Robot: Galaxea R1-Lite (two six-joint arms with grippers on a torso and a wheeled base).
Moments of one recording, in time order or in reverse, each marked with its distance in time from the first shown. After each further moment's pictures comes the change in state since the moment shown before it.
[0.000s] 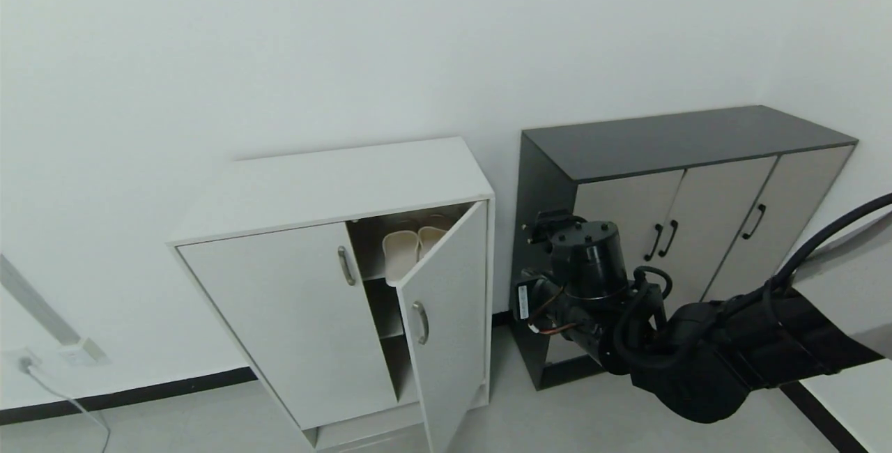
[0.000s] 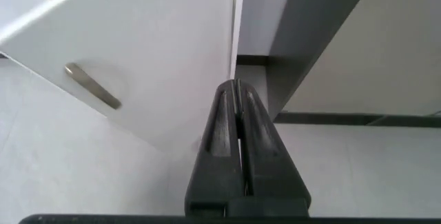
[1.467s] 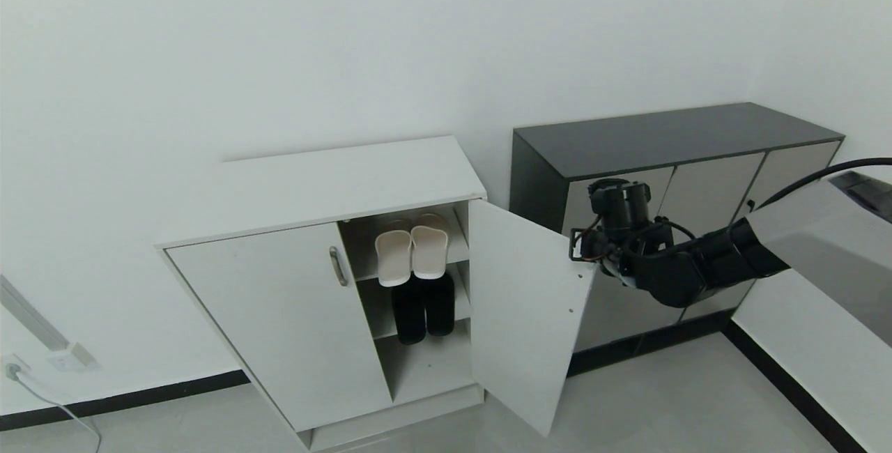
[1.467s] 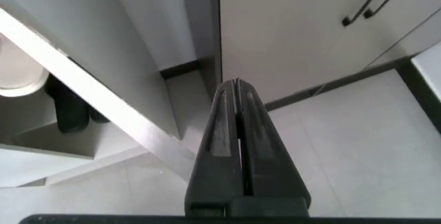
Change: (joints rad) left arm 0.000 0.000 0.000 0.000 -0.002 0.004; right arm -0.335 0.189 -0.328 0.188 0.012 0.067
